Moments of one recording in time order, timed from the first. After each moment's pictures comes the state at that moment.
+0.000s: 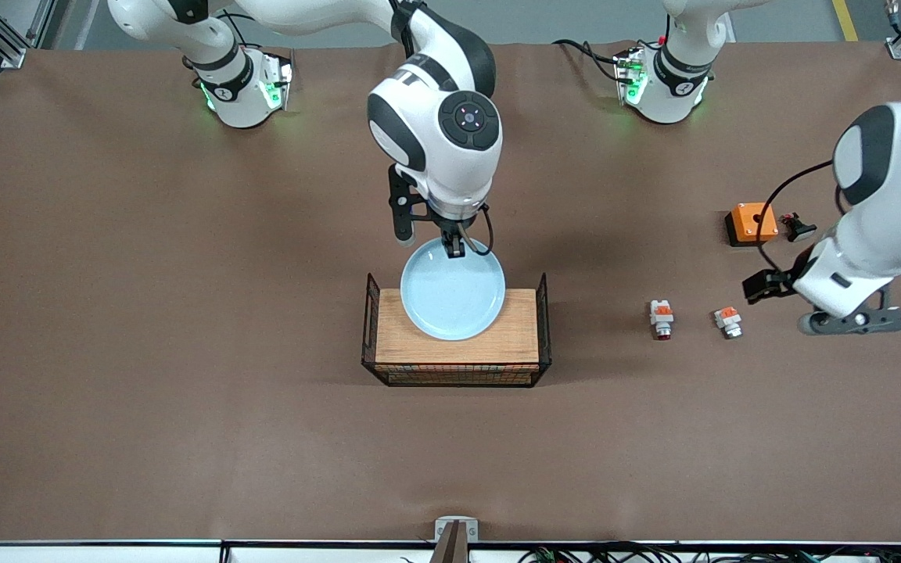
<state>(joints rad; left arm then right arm) 0.22 0.17 -0.30 -1.76 0.14 1.91 -0.15 0.84 0.67 -0.05 -1.09 0.03 1.63 2.21</state>
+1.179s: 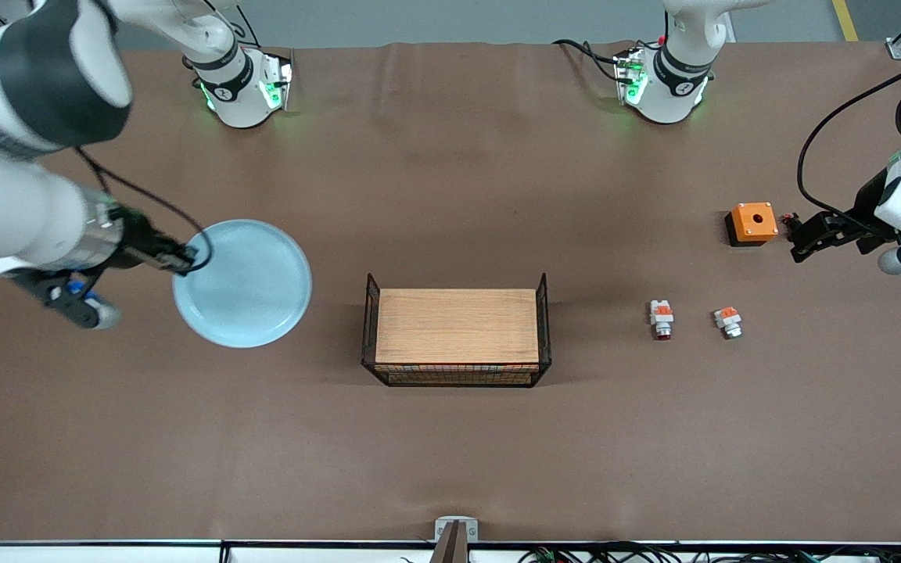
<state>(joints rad) 0.12 0.00 -0.16 -1.75 0.04 1.84 -0.15 0.20 0.42 -0.07 -1.13 0.15 1.32 0.67</state>
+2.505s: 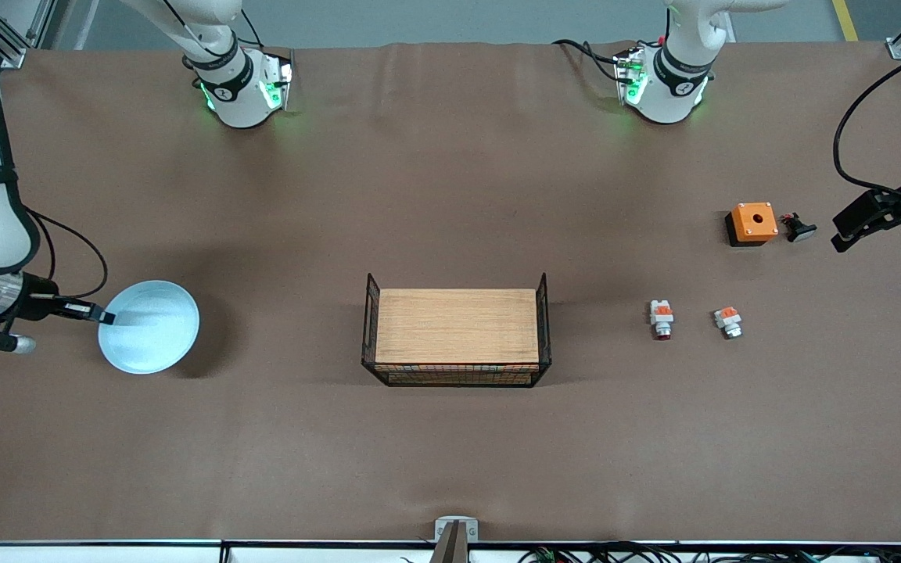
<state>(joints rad) -0.04 -0.02 0.03 -1.66 0.03 1.79 -0.15 -0.27 0.44 -0.06 -1.86 0.37 2.15 -0.36</state>
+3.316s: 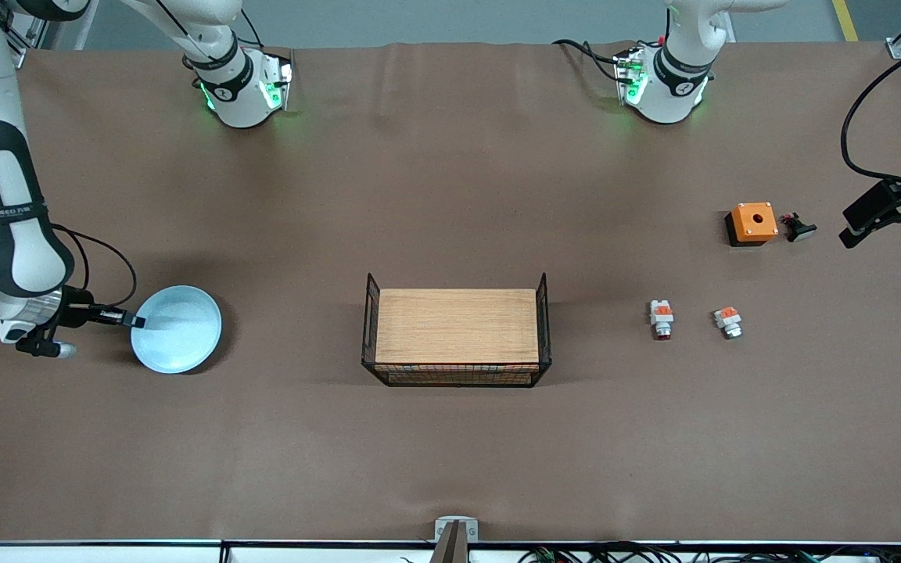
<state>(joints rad) -0.04 -0.02 0.03 -1.61 0.01 1.78 -0.15 -0.28 0.57 -0.06 -1.86 0.43 2.22 -0.44</state>
